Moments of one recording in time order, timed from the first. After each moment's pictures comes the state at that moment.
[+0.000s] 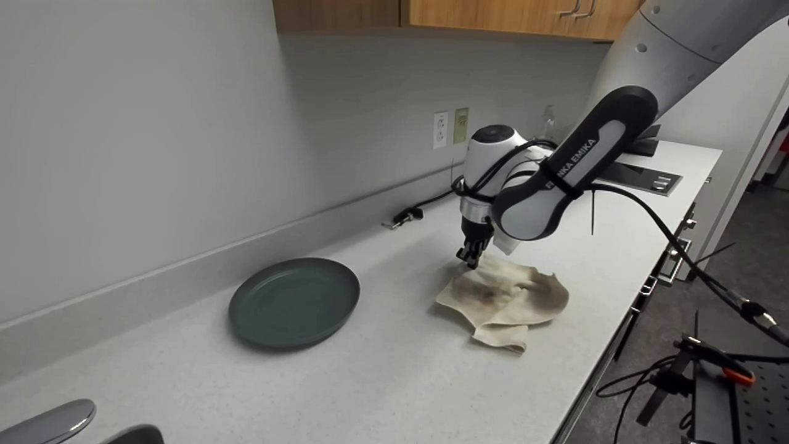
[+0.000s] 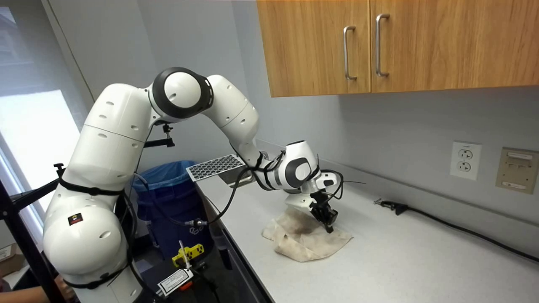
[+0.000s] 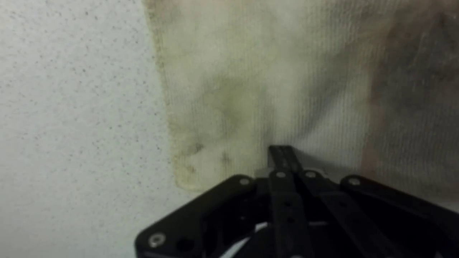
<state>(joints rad) 0.16 0.63 -0.24 -1.99 -0.27 2.72 0.24</state>
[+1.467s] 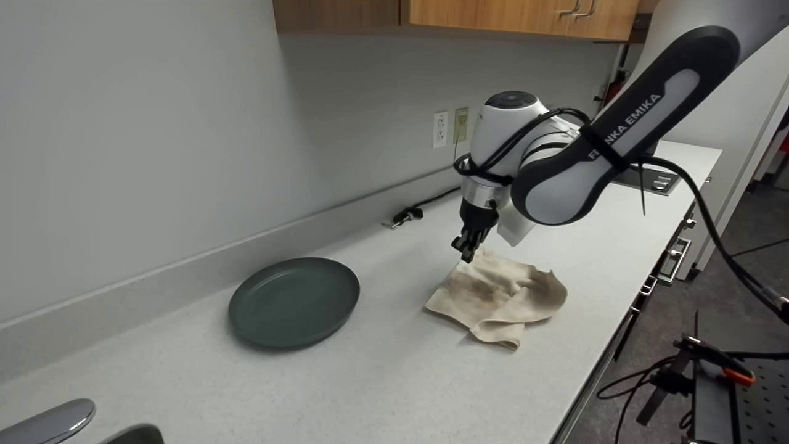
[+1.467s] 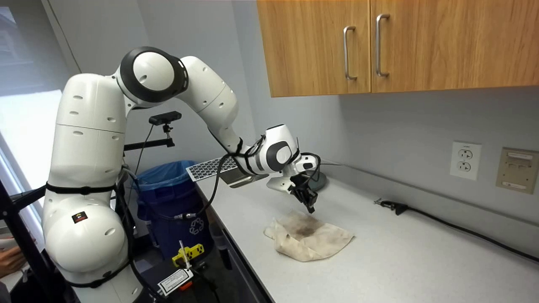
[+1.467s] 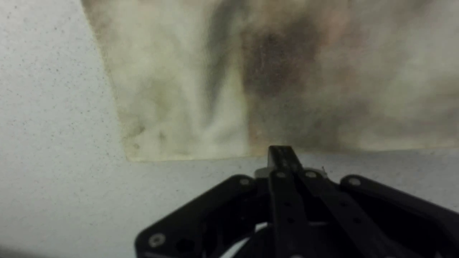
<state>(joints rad) 0.22 0.42 -0.20 -2.15 -0.28 2.74 0.34</state>
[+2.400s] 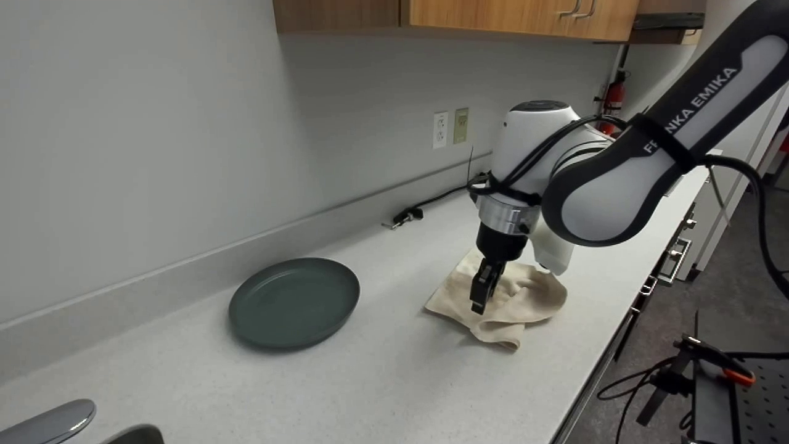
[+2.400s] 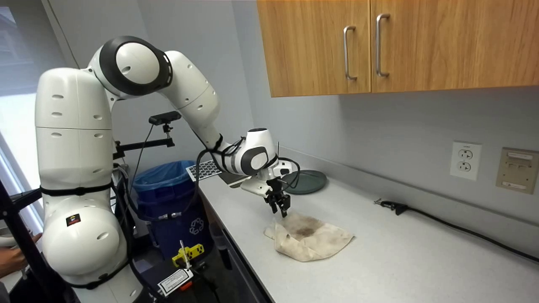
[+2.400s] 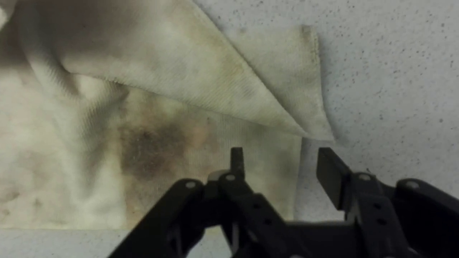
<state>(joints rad) 0.13 0.29 0.03 -2.34 -0.08 2.73 0.09</state>
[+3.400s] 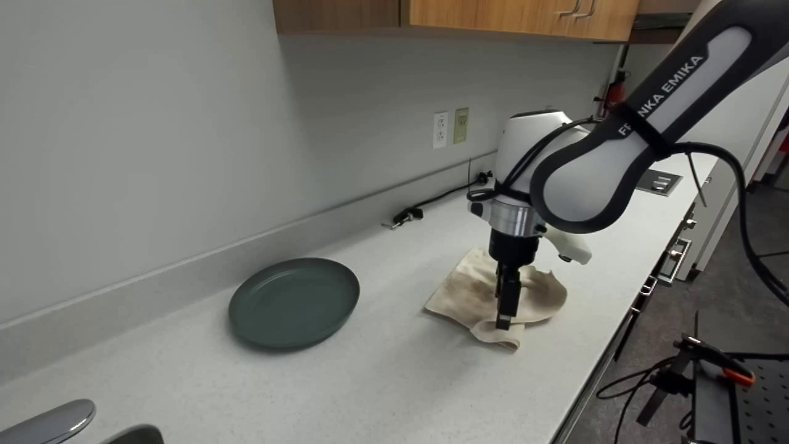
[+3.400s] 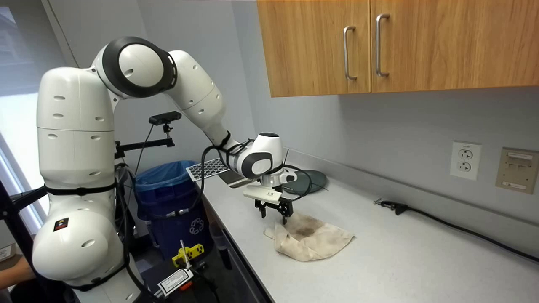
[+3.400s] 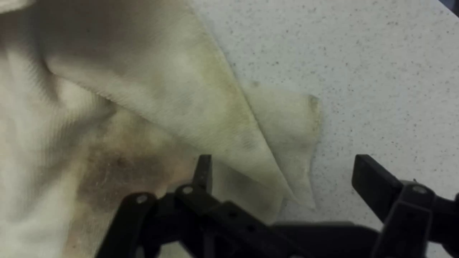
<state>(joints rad) -0.03 0.31 0.16 -2.34 0.08 2.60 -0.39</state>
